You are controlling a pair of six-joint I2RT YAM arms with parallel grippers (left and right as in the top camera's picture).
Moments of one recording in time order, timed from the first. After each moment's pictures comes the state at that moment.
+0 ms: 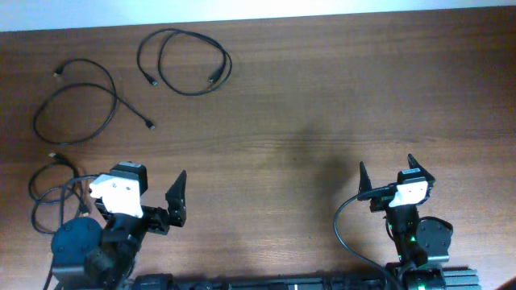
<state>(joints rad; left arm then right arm) 0.00 0.46 0.88 -0.76 0.25 0.01 0.00 0.01 0.01 -0.07 -0.09 -0.09</state>
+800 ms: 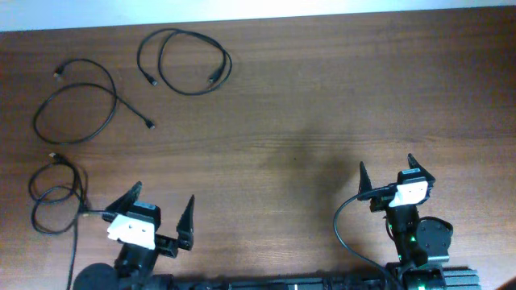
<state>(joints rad) -0.04 0.11 0.62 -0.69 0.25 0.06 0.00 0.01 0.01 -0.07 -0.09 -0.09</state>
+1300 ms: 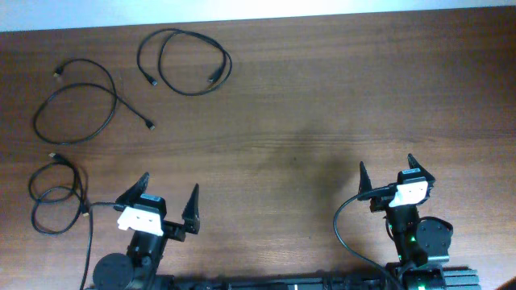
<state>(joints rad) -0.08 0.02 0.35 -0.42 0.18 -0.02 0.00 0.01 0.01 -0.07 -0.09 -0.09</state>
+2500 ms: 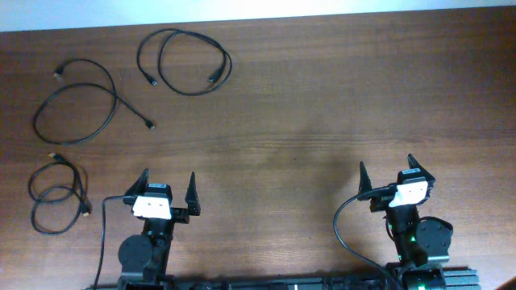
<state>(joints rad) -0.09 0.01 0.02 -0.09 0.03 0.01 0.00 0.01 0.01 -0.07 -0.09 -0.09</state>
